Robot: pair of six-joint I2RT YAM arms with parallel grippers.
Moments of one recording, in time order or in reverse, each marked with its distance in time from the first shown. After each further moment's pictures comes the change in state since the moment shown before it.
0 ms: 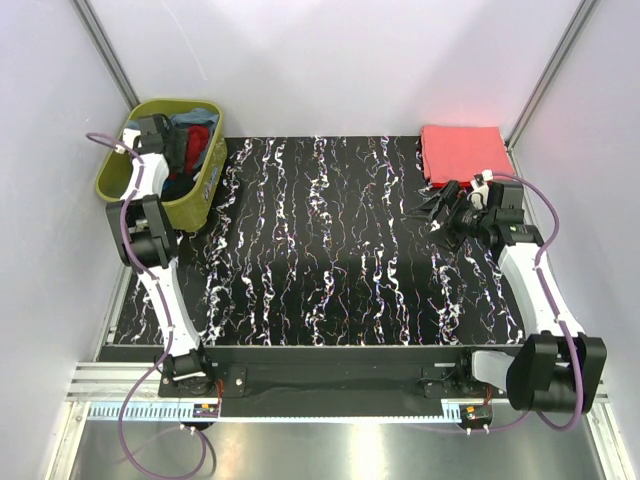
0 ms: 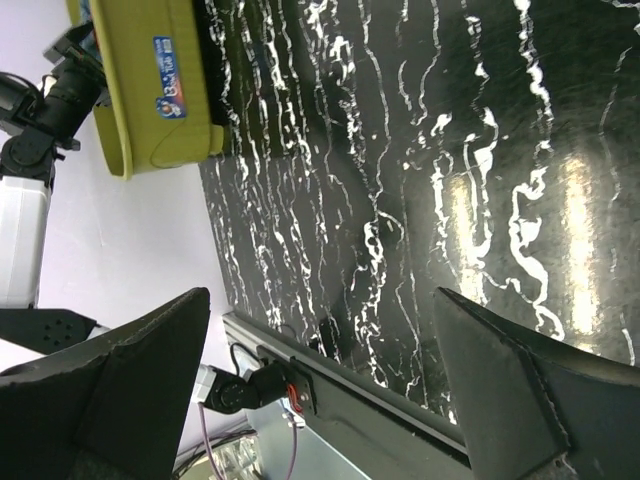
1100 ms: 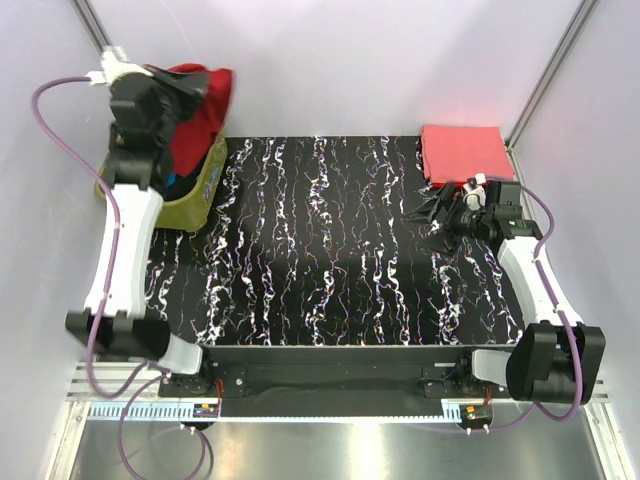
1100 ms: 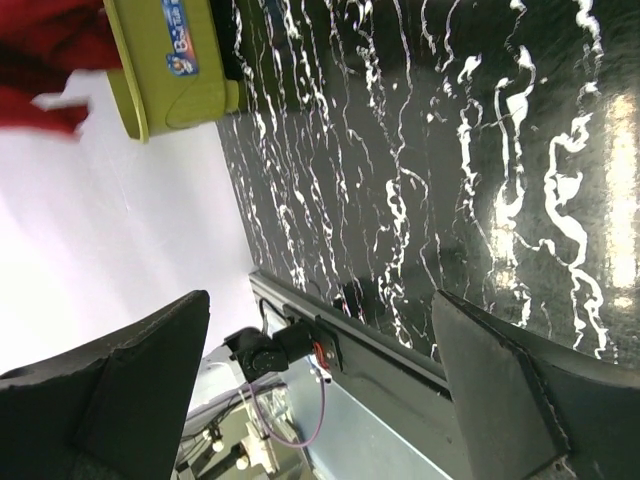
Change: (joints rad) left arm -0.265 -0.789 -0.186 0.014 0.023 0.188; right arm -0.006 0.058 0.029 -0.072 -0.109 0.001
